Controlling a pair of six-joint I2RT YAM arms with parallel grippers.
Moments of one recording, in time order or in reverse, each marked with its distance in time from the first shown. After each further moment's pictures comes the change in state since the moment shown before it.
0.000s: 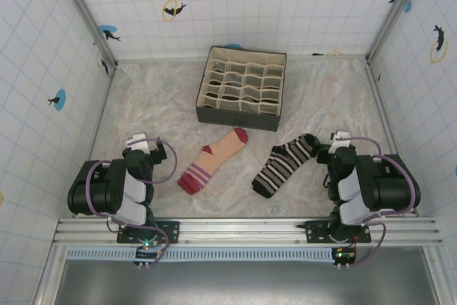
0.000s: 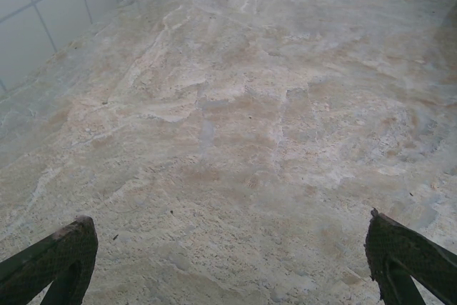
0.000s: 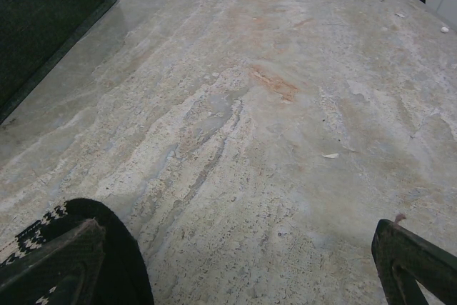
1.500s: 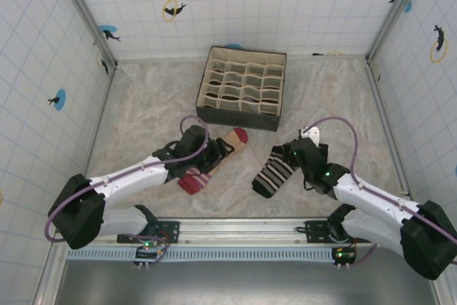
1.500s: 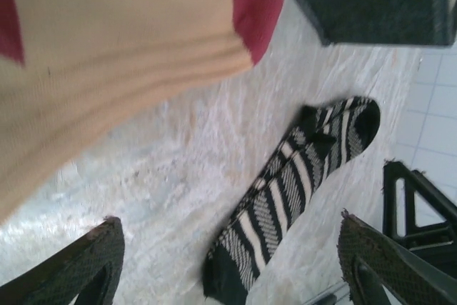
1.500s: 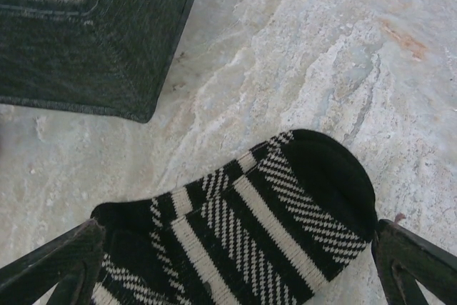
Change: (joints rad) left arm -0.792 -0.260 0.608 -1.301 0.336 -1.213; right arm 0.665 -0.531 0.386 -1.303 0.435 0.373
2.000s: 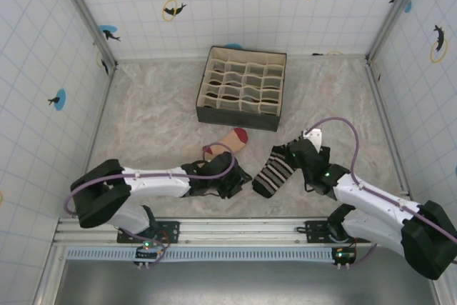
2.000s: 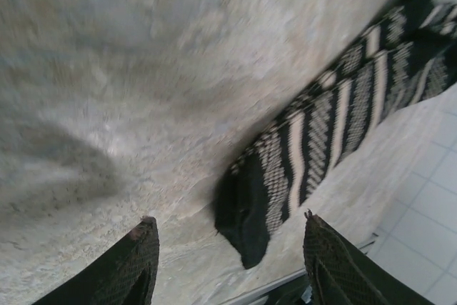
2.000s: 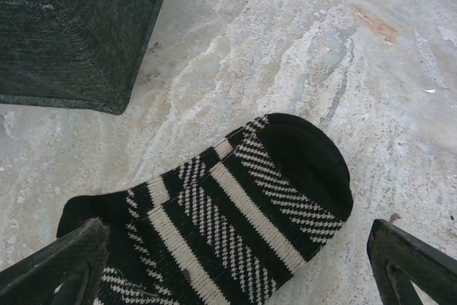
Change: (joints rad) left arm -0.331 0.210 -0.005 0.132 -0.090 -0.385; right arm 0.011 -0.005 0.000 -0.057 0.053 0.055
